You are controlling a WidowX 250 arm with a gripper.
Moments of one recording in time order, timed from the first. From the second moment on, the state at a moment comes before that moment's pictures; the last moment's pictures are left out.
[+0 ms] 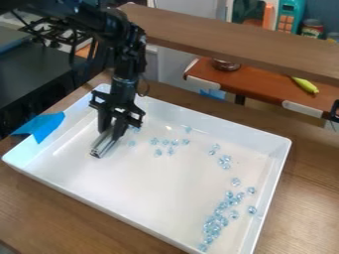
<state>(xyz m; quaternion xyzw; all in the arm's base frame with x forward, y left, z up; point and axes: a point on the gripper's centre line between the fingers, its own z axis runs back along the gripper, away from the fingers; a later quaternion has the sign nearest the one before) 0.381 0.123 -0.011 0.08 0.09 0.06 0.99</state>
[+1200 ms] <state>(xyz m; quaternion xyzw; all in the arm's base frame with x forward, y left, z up) 0.399 0.027 -0.014 0.05 0.09 -0.02 0.99</state>
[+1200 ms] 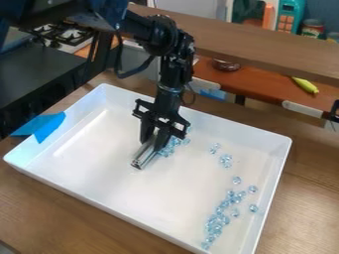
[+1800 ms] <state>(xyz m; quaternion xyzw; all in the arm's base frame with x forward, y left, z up) 0.398 -0.033 -0.014 0.02 0.10 -0.06 0.99</state>
